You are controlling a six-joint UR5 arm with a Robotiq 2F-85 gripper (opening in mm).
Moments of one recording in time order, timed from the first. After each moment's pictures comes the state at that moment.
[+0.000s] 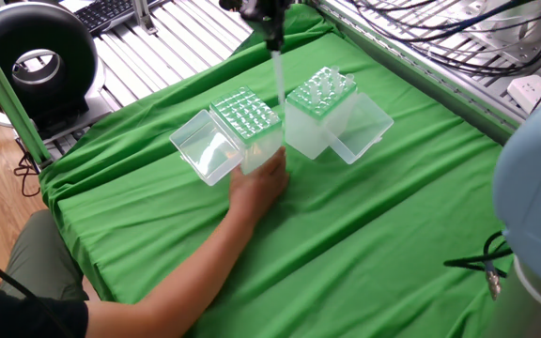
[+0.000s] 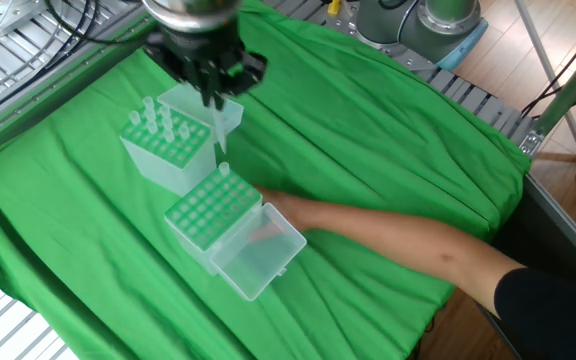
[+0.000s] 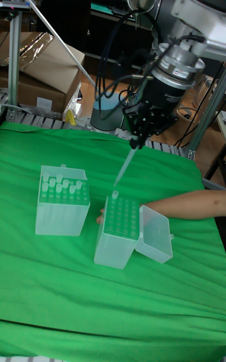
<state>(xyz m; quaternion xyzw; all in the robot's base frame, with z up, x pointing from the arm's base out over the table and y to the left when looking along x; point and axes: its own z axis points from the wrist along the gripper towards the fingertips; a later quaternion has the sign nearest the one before) 0.538 0.055 0.293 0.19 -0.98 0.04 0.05</state>
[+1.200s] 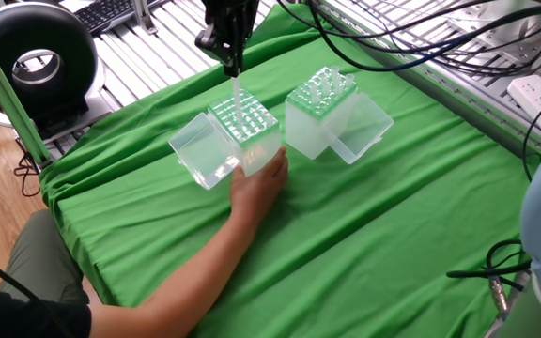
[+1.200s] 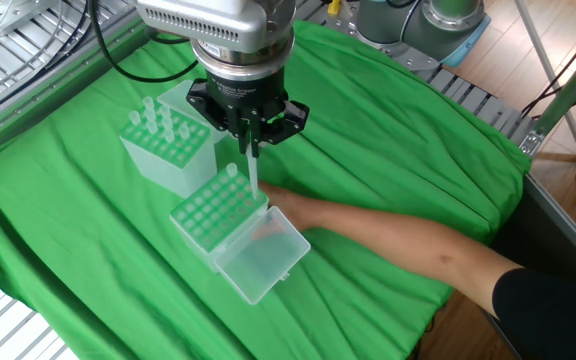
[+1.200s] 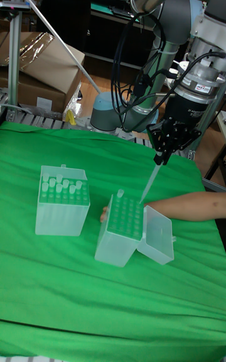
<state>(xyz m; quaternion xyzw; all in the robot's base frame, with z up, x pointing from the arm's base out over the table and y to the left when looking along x) 0.549 0.105 0.277 0.19 -0.98 0.01 0.01</state>
